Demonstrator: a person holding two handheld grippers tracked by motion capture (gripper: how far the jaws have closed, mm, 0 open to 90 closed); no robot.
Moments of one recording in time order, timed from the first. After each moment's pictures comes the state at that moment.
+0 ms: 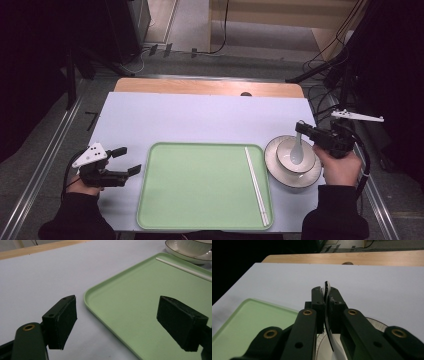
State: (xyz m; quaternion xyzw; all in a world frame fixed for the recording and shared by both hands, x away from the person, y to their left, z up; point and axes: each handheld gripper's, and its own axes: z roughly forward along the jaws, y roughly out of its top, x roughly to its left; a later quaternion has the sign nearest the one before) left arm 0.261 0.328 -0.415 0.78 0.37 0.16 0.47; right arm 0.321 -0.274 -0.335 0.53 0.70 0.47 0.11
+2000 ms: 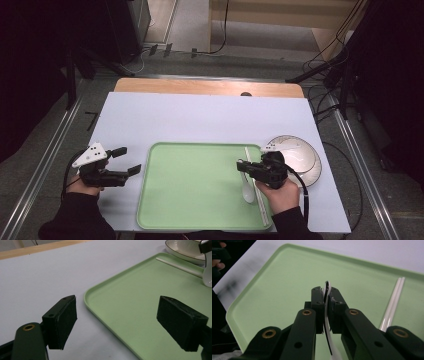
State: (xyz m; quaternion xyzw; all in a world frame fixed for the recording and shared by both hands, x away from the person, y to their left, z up) left arm 0.261 0.328 -0.415 0.78 0.37 0.16 0.47; right arm 0.287 -0.146 -0.416 0.46 0.78 0.43 -0.02
